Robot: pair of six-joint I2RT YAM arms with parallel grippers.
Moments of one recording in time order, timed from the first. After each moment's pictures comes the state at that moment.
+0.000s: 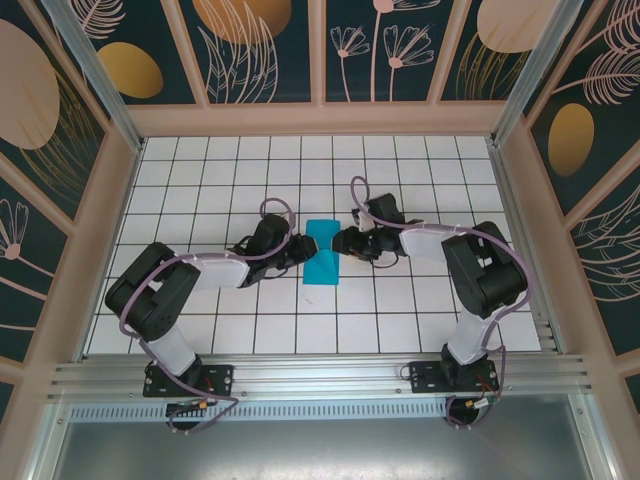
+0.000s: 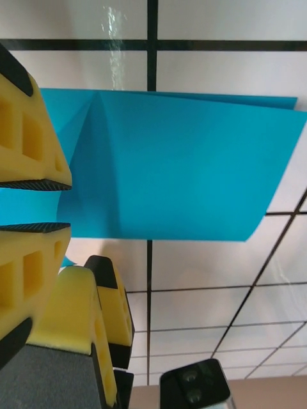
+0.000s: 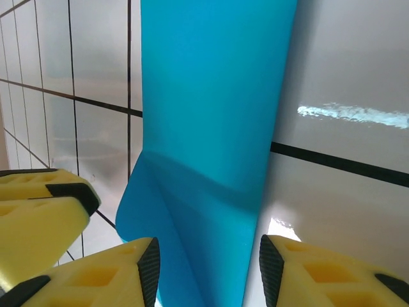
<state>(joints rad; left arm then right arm) -0.64 1.70 0.72 0.32 0.23 -0.94 0.48 1.78 0.90 -0.07 -0.57 0.60</state>
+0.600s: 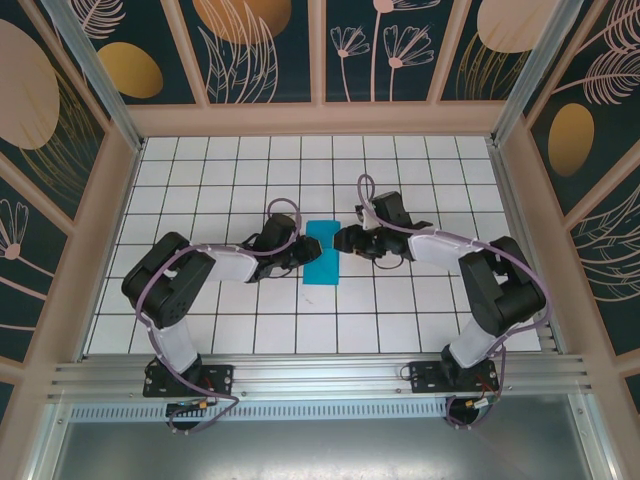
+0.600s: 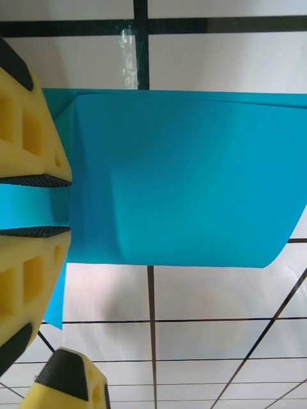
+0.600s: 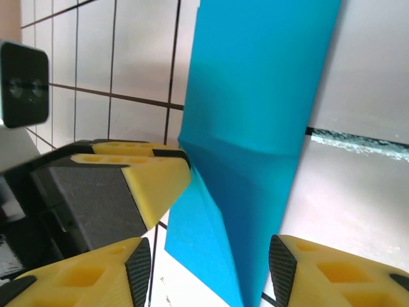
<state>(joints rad) -0.64 1.81 0.78 0.31 0.25 -0.92 0.49 1.64 0.86 -0.10 -0.55 0.59</state>
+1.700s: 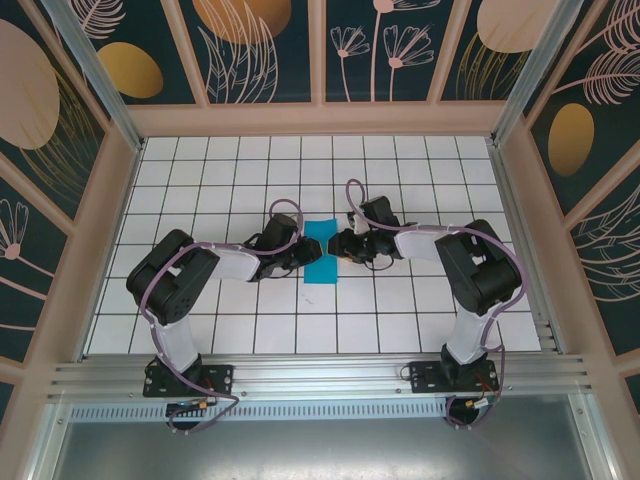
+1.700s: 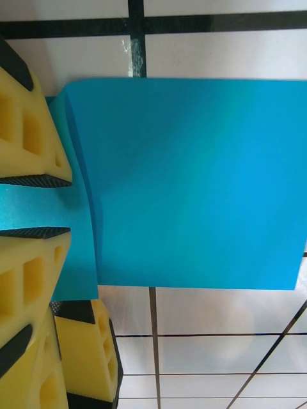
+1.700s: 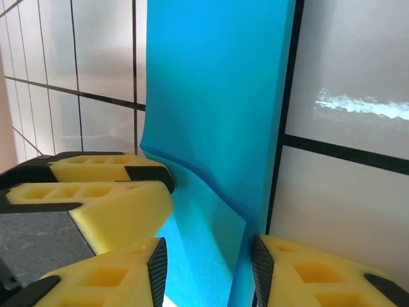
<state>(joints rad) -0.64 1.84 0.79 0.31 0.26 -0.91 0.51 1.81 0.90 0.00 -0.59 0.66</state>
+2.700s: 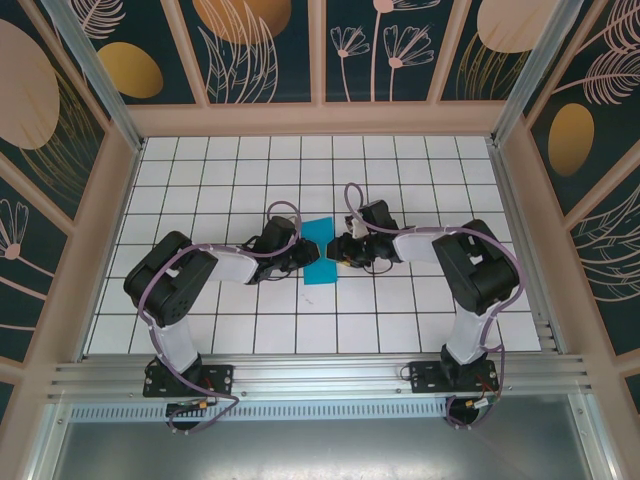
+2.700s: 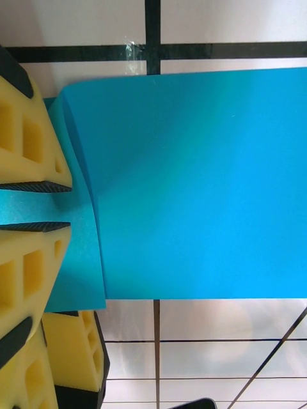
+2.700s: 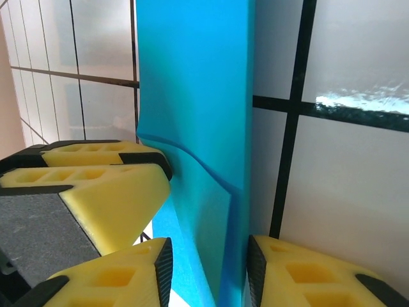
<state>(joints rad) -0.64 1.82 0.76 0.32 0.25 -0.91 0.53 1.82 0.87 0.03 -0.62 0.69</state>
